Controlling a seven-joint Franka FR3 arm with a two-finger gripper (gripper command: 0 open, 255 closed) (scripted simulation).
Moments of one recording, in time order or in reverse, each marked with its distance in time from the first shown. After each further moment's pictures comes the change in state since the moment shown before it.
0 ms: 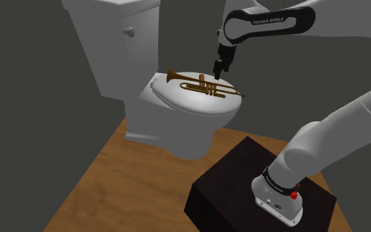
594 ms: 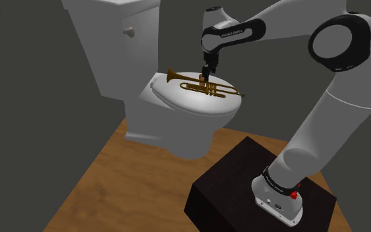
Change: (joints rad) arm -0.011 0.358 -0.019 0.234 -0.079 0.085 -0.089
